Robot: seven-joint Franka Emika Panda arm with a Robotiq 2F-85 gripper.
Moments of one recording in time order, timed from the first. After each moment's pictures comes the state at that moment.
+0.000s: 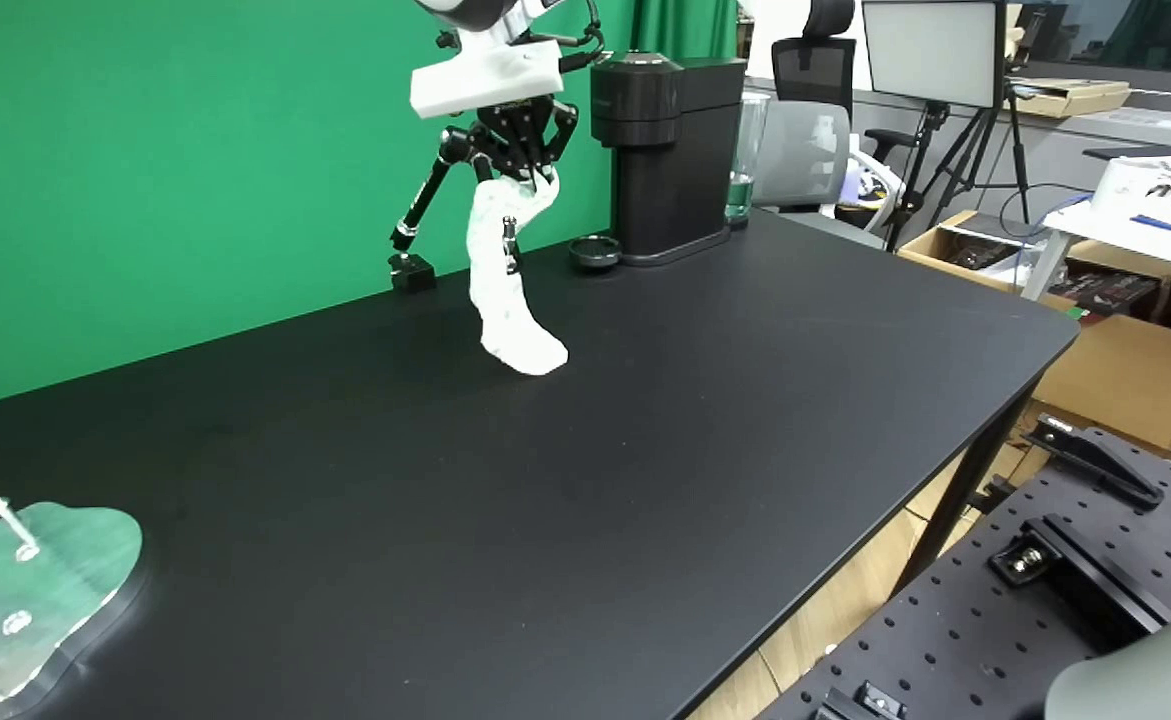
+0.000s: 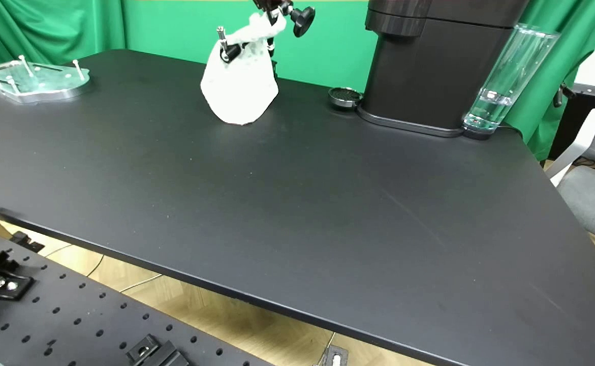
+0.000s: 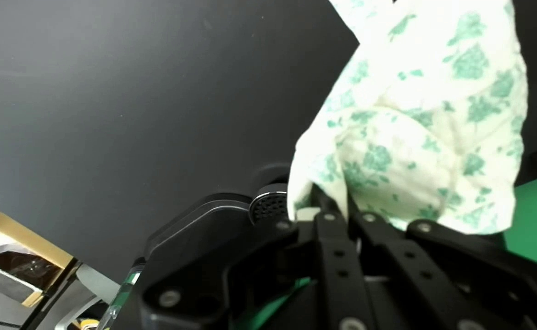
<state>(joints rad) 0.22 0.42 -0.11 -1.83 -0.45 2.33 1.09</state>
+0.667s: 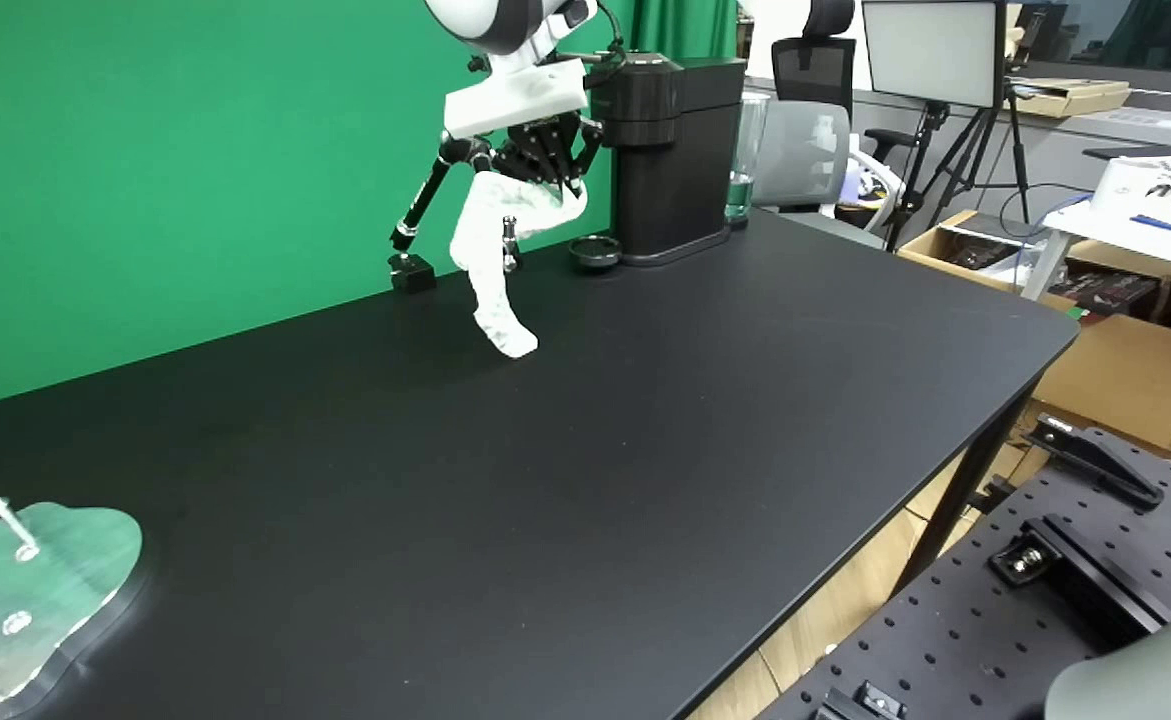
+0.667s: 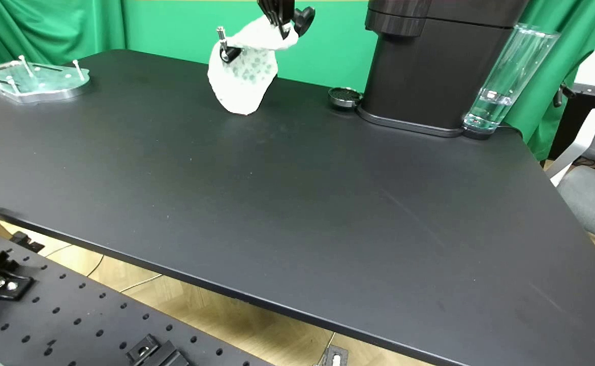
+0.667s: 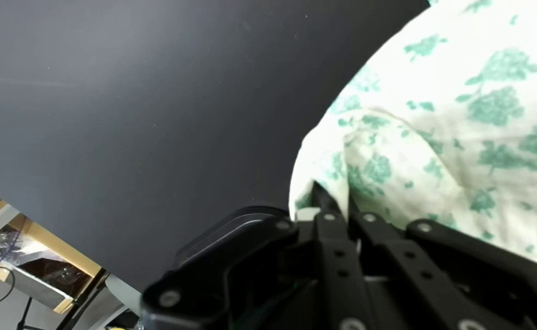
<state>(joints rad) 0.22 0.46 -0.14 -1.83 -0.45 2.30 1.09</state>
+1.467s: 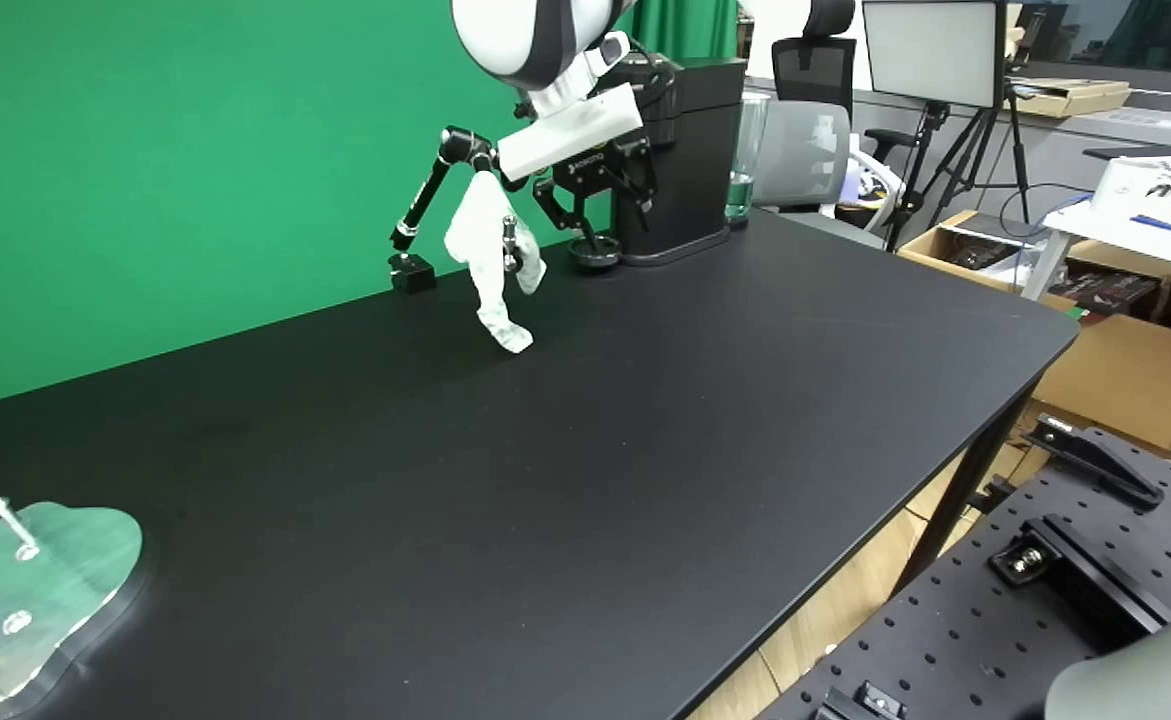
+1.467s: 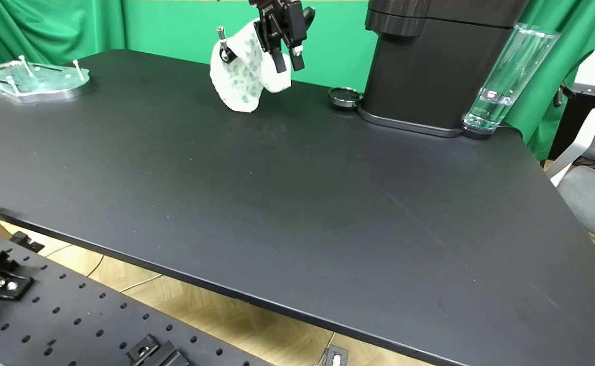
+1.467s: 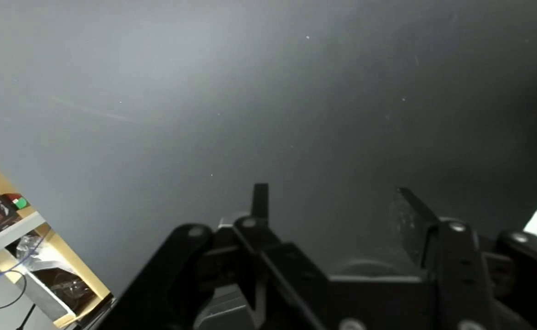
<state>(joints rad) 0.19 0.45 -0.14 -1.92 -0.45 2.22 0.94</state>
